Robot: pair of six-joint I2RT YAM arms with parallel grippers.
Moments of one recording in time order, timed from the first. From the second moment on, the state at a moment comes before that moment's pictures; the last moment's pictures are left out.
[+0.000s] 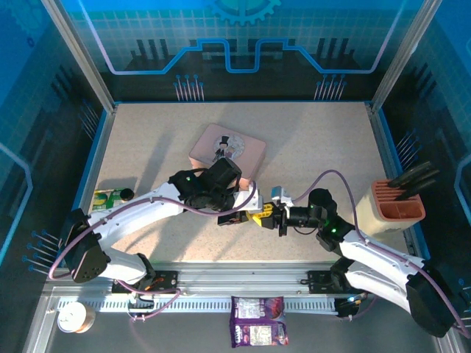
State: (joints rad) left arm -0.86 1.40 1.16 -0.77 0.42 0.54; right arm 0.62 0.92 0.29 0.45 -0.76 0.07
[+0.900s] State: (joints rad) left arm -0.86 1.37 1.14 -0.75 0.38 0.54; right arm 0.65 0.91 0.30 0.39 -0.70 0.05
